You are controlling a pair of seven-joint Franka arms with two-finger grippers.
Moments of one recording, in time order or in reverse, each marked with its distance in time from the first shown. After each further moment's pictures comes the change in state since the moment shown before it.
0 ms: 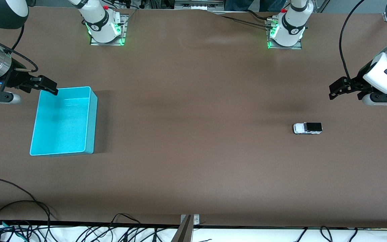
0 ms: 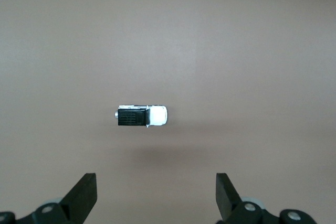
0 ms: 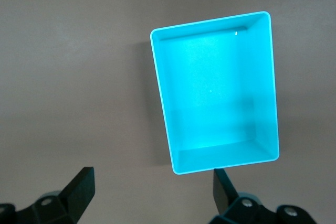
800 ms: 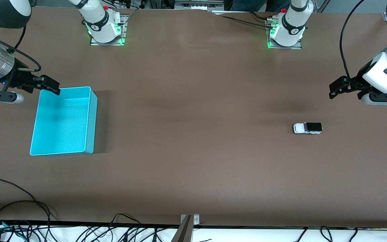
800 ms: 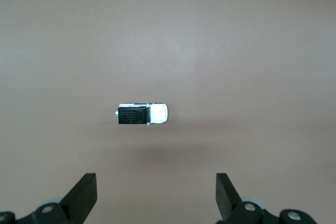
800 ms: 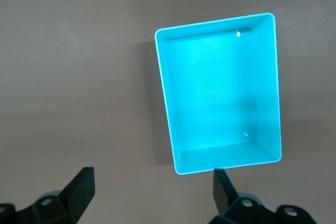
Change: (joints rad) left arm 0.000 0.000 0.001 0.001 0.000 -0.004 0.005; right arm 0.003 0.000 0.010 0.000 0.000 0.002 -0.001
